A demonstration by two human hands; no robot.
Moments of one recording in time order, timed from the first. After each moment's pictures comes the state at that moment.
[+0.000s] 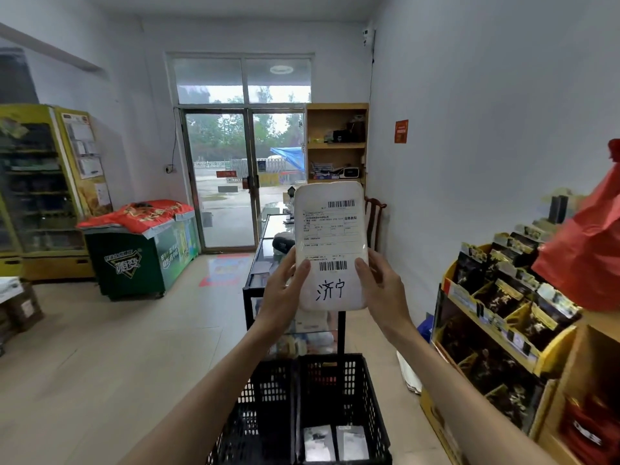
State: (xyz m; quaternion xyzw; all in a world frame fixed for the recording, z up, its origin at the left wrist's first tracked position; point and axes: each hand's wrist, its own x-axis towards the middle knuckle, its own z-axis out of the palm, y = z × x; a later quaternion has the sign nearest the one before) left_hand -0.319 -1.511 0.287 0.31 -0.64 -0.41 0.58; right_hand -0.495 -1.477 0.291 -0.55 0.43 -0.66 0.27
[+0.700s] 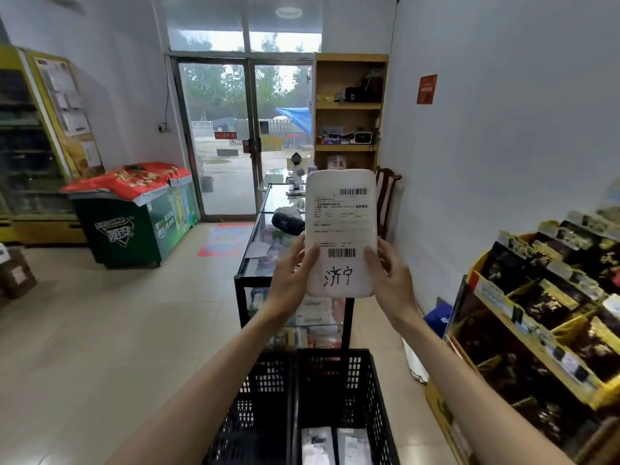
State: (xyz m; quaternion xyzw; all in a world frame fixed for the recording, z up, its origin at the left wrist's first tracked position) left_hand -0.351 -1.712 0.253 0.33 -0.63 -0.42 0.57; right_hand -0.527 -1.681 0.254 -0.54 0.46 -0.64 0.29
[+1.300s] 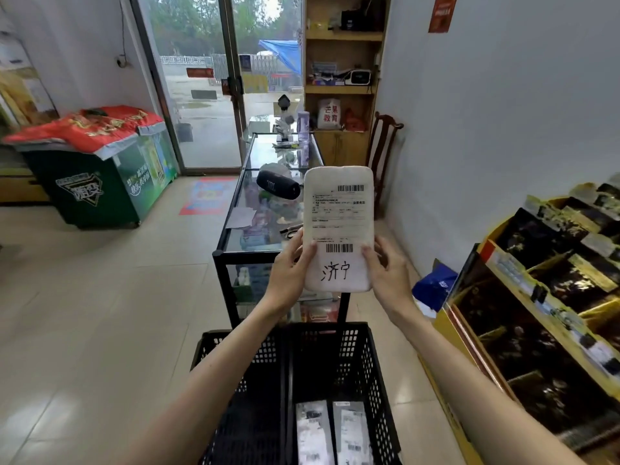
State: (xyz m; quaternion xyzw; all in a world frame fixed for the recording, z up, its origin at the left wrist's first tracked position) left_hand -0.368 -1.862 0.168 0.39 -0.60 -0.47 0.51; right_hand -0.543 -1.821 0.176 -0.51 0.55 -0.59 0.30
